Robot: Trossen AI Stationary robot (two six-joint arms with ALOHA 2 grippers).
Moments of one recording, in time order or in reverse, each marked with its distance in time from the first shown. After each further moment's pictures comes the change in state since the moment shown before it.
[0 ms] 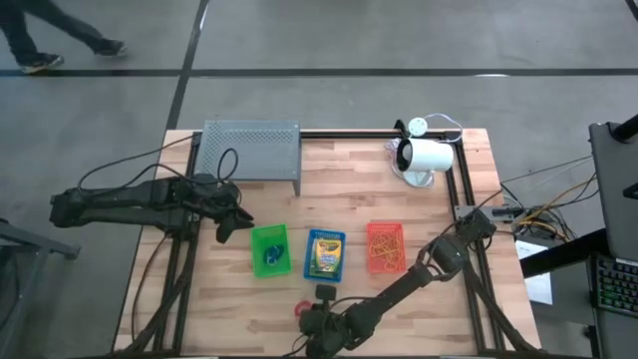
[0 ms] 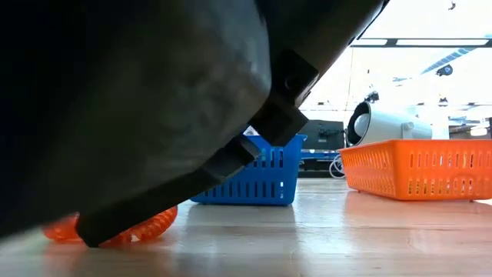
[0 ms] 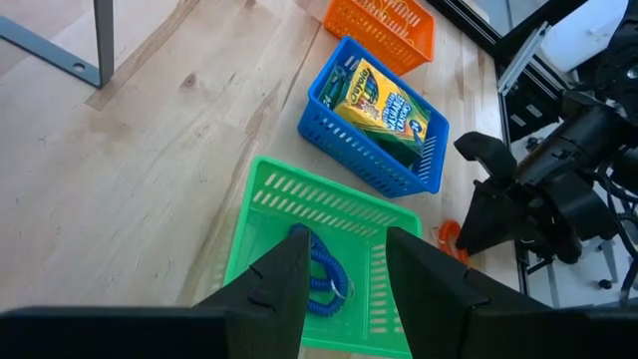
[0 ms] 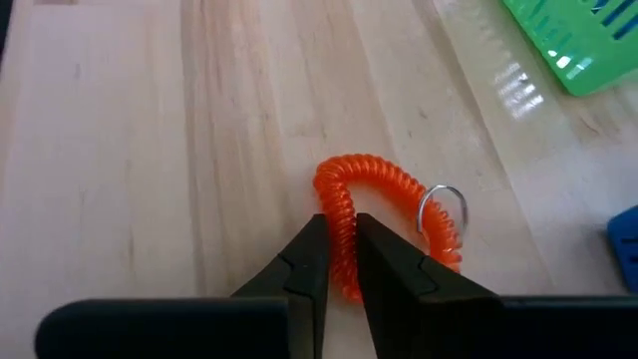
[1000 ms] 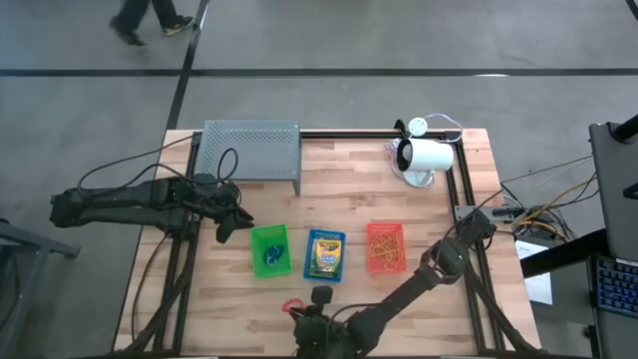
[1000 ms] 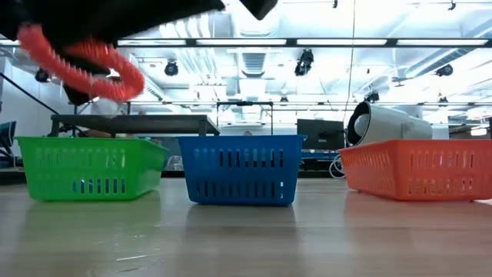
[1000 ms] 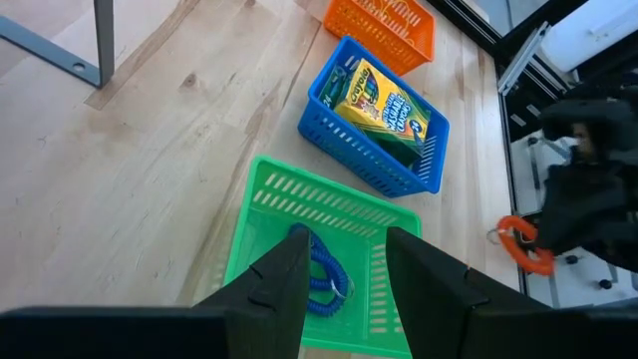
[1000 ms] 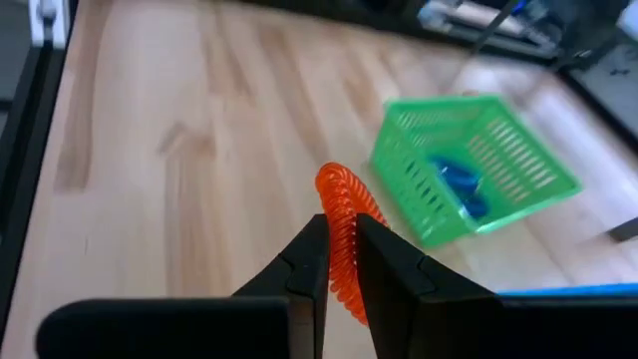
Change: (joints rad) left arm 0.000 0.000 0.000 0.000 0.000 0.000; right arm 0.035 0.000 0.191 -0.052 0.313 -0.166
